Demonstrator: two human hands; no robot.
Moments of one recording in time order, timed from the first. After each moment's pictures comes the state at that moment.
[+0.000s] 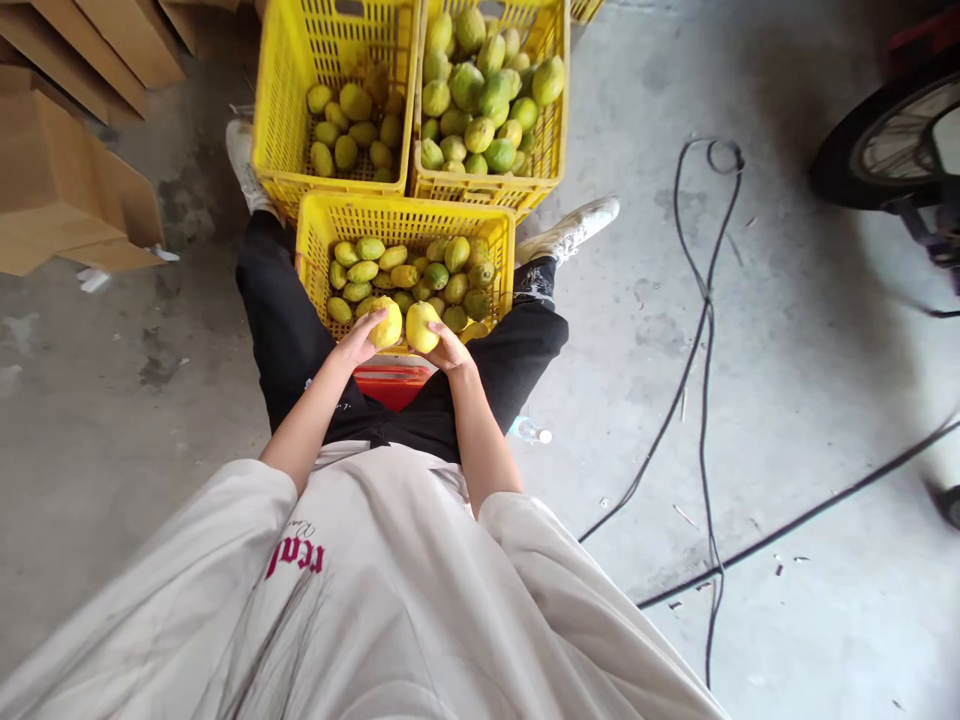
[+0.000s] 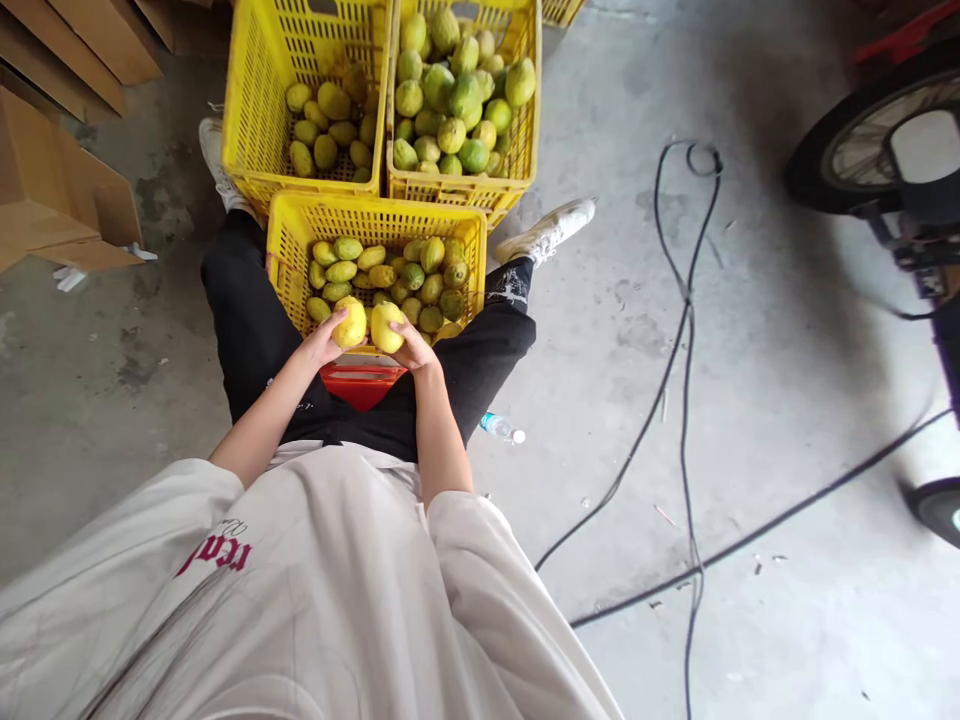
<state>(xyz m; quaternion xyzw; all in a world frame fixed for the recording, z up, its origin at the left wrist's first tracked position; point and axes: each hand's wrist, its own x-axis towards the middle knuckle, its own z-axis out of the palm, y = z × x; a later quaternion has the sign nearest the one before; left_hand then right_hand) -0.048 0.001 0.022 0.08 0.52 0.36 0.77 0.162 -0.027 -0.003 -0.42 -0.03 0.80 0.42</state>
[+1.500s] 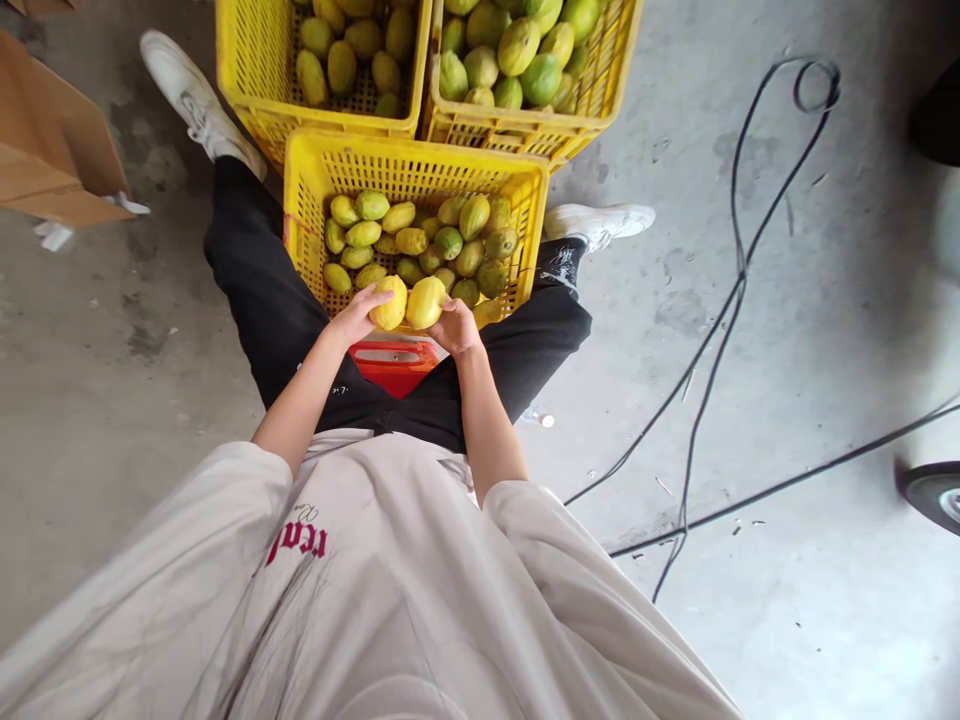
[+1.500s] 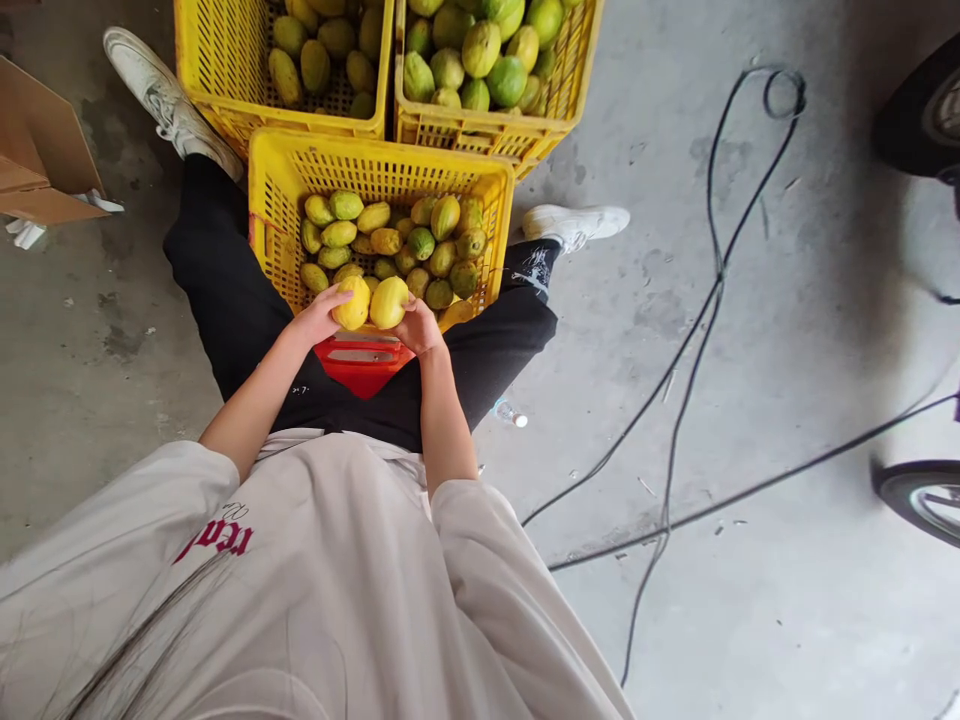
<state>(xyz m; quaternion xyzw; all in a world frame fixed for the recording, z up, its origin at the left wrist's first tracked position) -0.052 0.004 0.008 0.12 0.52 0.33 0.78 0.162 -0.025 0.005 -0.44 0.02 0.78 0.44</state>
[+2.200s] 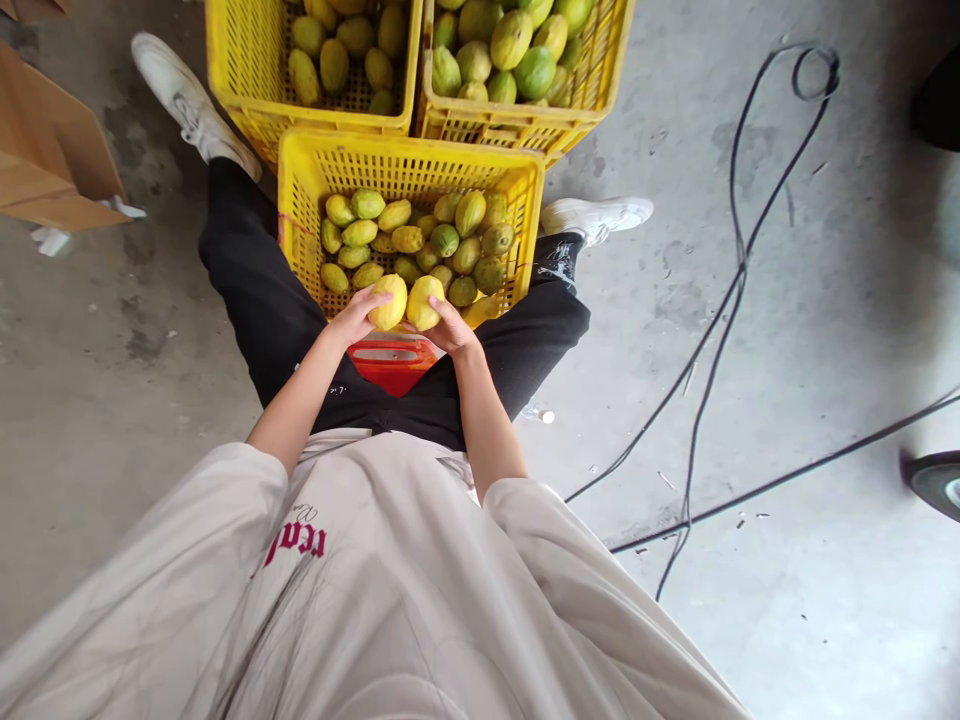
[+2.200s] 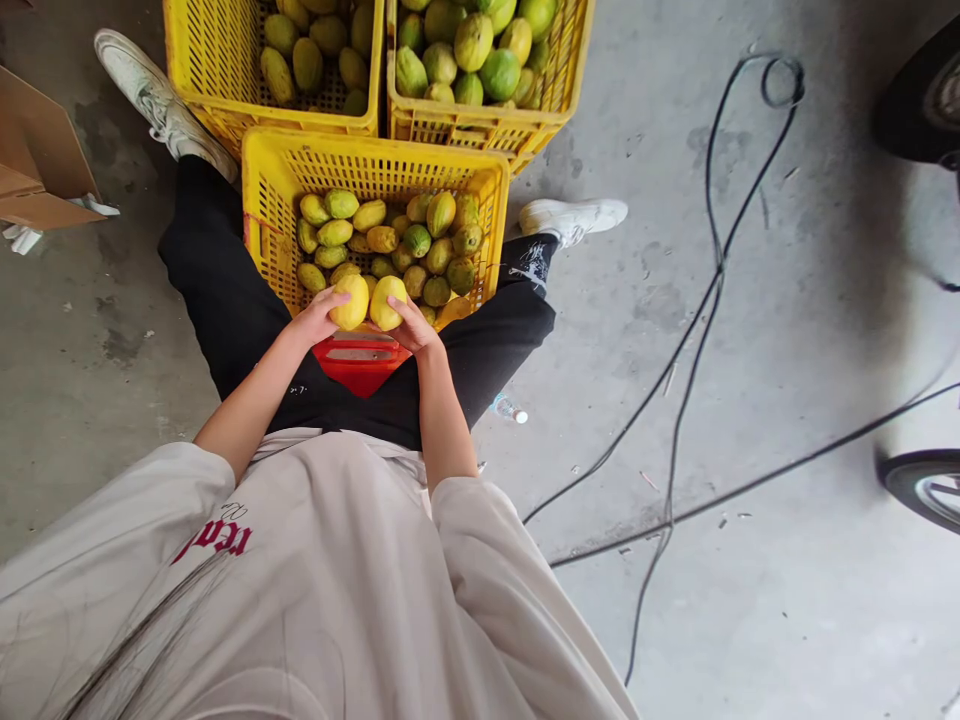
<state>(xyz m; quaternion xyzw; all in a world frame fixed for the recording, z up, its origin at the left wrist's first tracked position) -0.049 0.003 0.008 0.14 0.54 0.32 0.77 0.159 -0.027 0.003 -0.49 0.03 0.78 0.39</state>
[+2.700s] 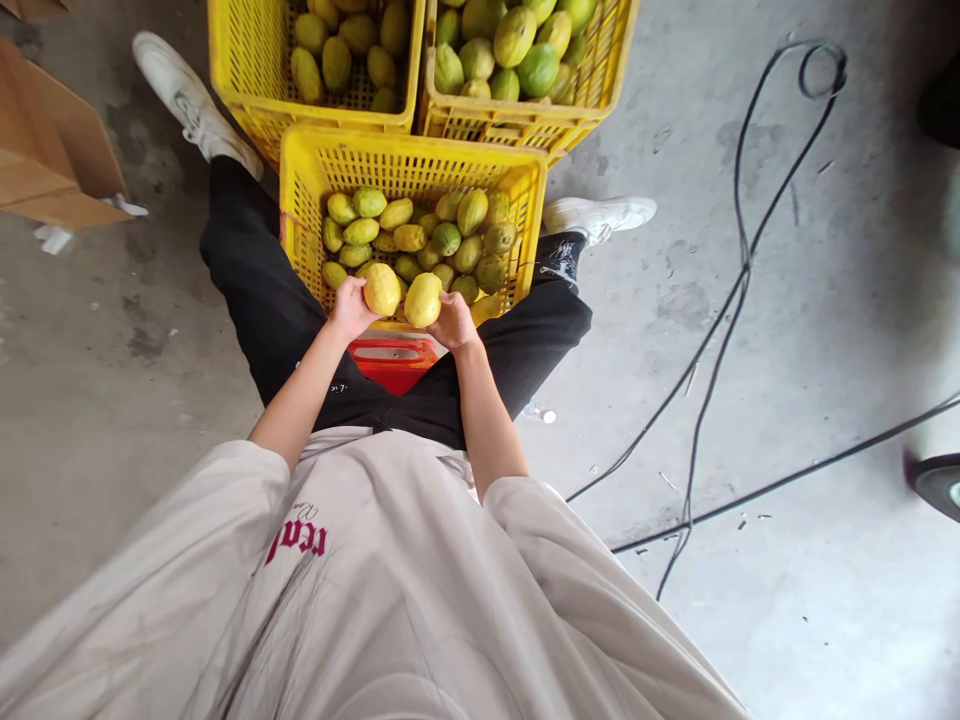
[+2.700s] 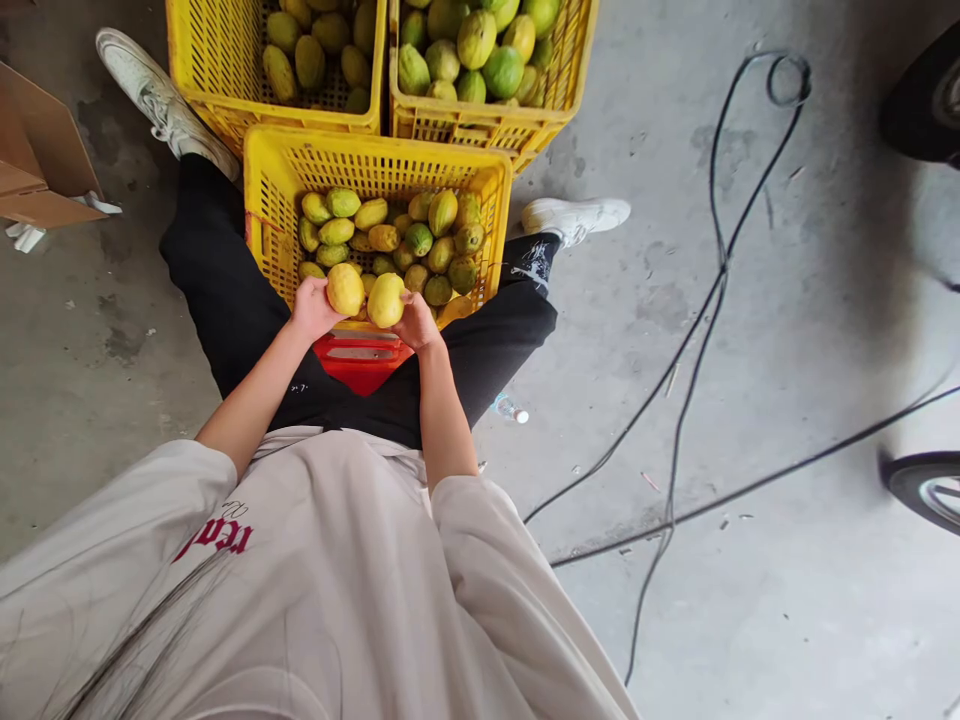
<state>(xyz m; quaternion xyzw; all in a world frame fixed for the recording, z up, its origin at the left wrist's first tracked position) -0.059 0.016 -0.012 0.10 0.55 0.37 0.74 0.165 -0.022 -0.006 -0.44 0.02 0.80 0.41</state>
